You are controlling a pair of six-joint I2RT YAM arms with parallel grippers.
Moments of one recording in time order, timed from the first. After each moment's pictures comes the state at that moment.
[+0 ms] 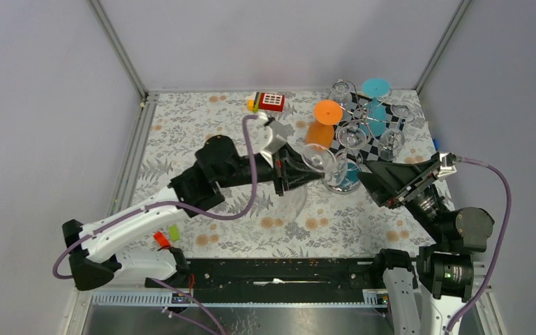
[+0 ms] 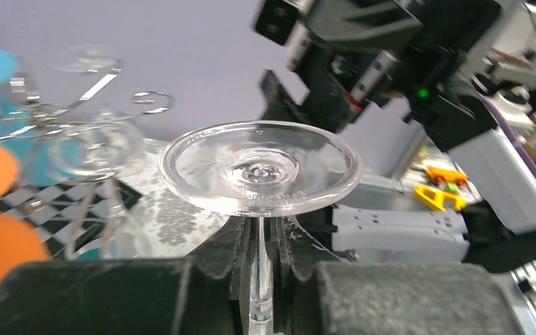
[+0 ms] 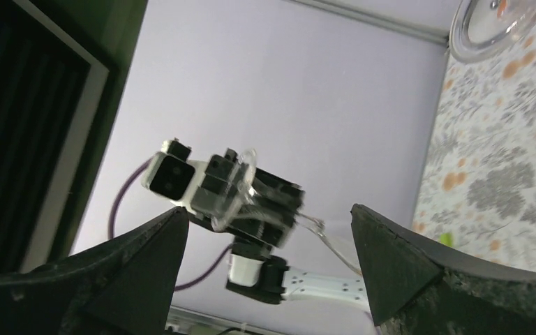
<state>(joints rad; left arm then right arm) -1.07 1.22 1.24 0.10 0.47 -0.22 -0.12 0.34 0.90 -0.29 -0.75 1.60</state>
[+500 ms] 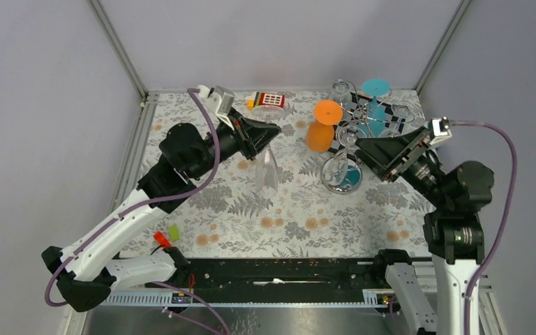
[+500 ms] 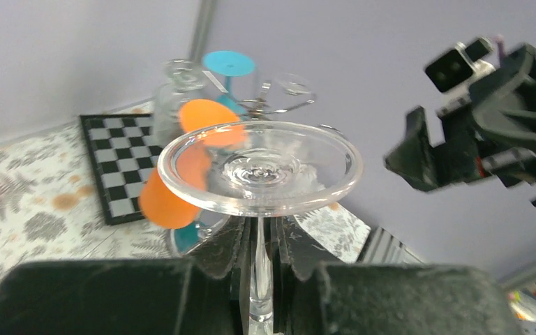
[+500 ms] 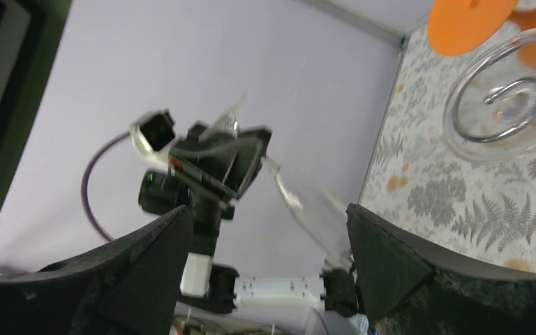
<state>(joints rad) -0.86 1.04 1.22 -0.02 0.12 -0.38 -0.06 0.58 1.08 -0.35 -0.74 1.29</state>
